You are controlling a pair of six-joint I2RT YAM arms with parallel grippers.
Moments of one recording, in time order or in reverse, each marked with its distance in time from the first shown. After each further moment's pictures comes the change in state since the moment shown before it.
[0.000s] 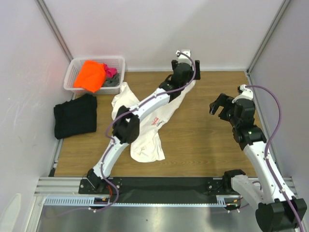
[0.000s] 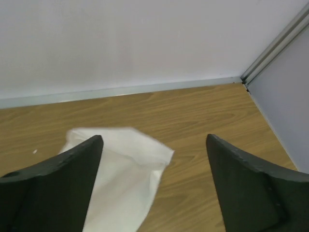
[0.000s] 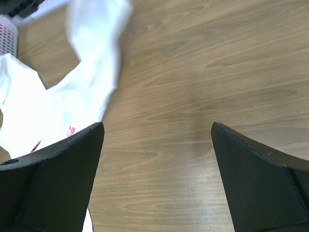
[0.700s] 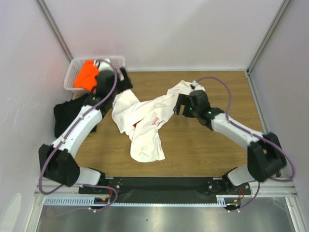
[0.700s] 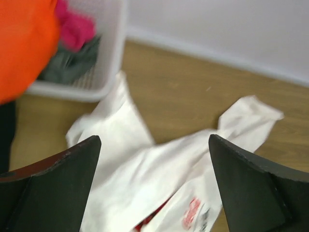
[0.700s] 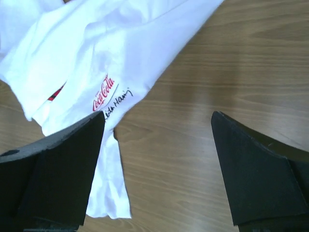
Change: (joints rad) left arm 0.412 -0.956 -0.943 -0.194 0.136 -0.072; right arm 0.362 0.549 0.134 0.174 -0.006 0.136
